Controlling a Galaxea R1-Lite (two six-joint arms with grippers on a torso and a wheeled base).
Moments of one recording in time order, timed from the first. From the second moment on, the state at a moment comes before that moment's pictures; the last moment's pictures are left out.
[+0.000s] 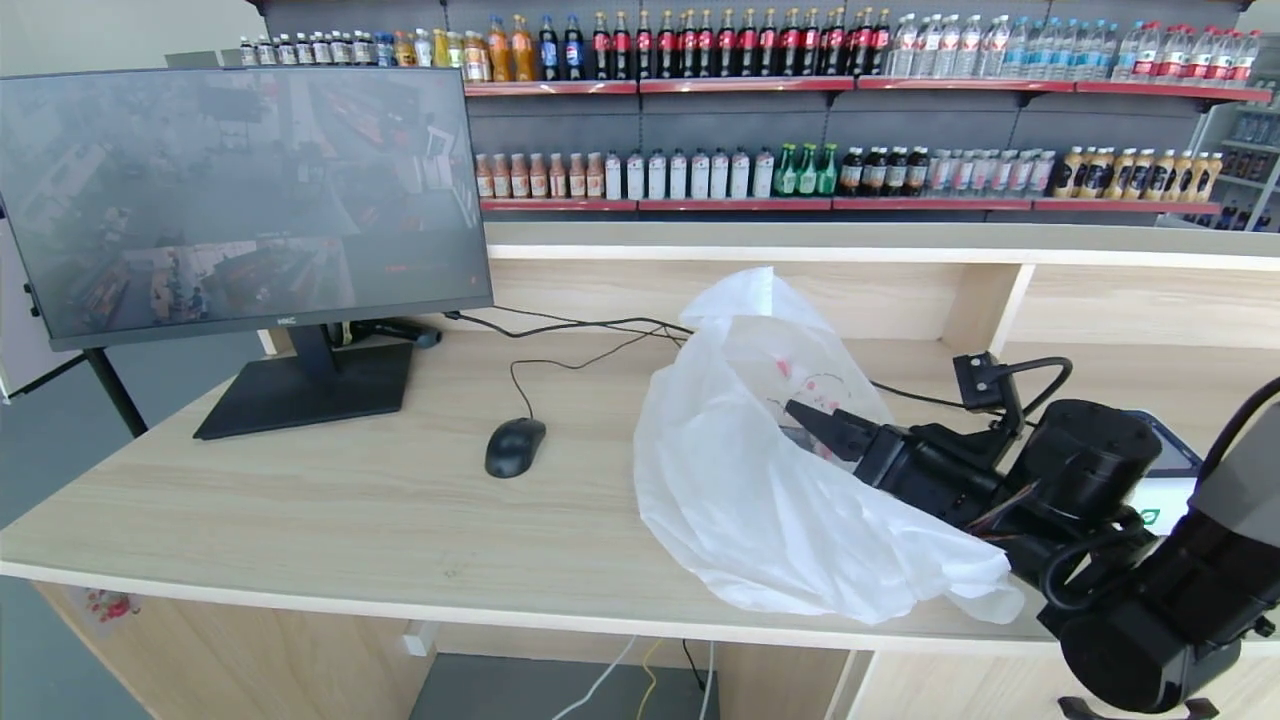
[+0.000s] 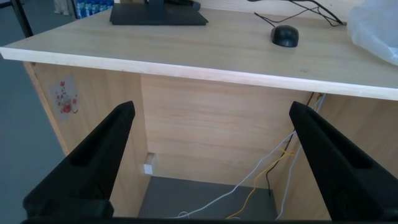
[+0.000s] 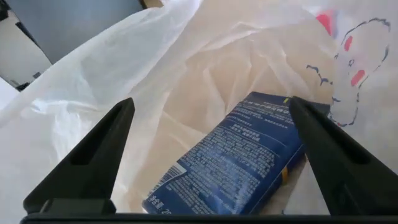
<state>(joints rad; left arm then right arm) 0.00 0.00 0.00 0.00 0.00 0.01 0.32 2.01 -0.51 -1.57 0.28 0.48</state>
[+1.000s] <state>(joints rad) 0.00 0.00 0.00 0.00 0.00 0.01 0.28 1.76 -0.43 -1.57 0.15 -0.11</state>
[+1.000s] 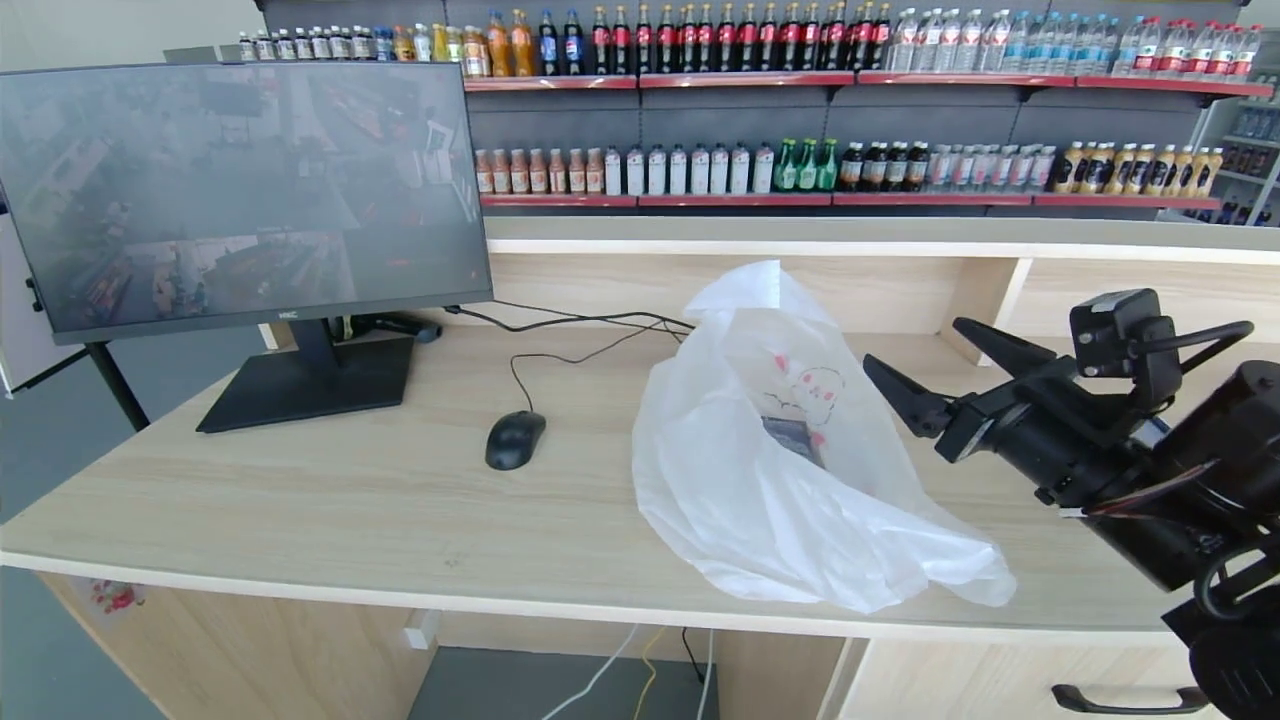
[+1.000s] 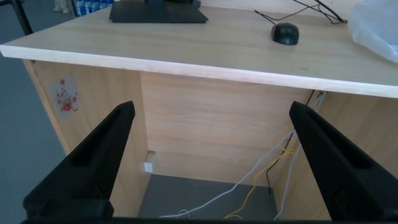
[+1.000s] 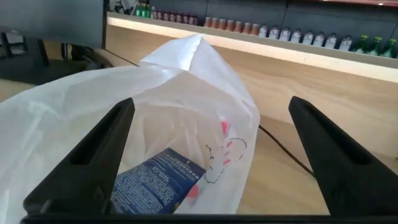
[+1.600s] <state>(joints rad) 0.00 0.00 0.00 0.00 0.00 0.00 0.27 1.74 -0.45 -1.57 0.13 -0.12</state>
